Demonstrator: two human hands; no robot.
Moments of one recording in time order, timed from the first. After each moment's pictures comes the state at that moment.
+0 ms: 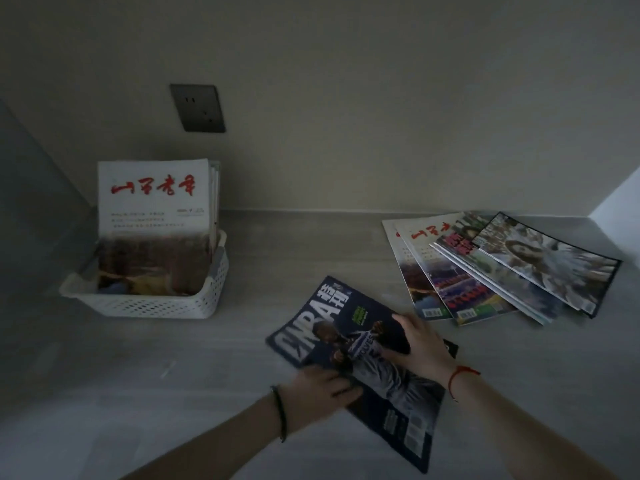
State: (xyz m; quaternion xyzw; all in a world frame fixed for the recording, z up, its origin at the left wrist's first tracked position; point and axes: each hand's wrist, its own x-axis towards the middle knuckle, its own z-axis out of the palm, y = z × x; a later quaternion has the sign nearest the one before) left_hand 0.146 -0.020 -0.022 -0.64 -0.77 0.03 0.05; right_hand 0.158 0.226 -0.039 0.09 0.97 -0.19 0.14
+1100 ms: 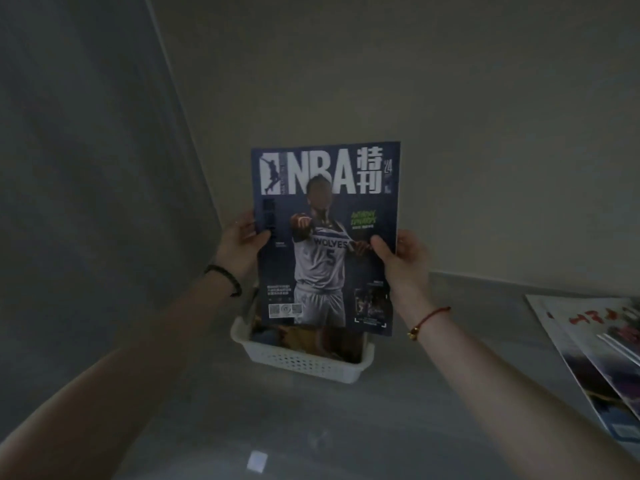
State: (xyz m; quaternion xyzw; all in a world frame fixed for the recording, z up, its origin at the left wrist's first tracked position) left_hand -0.100 -0.296 0.152 0.03 -0.73 -0.67 0.07; right_hand -0.063 -0.076 0.129 0.10 0.61 -0.77 -0.18
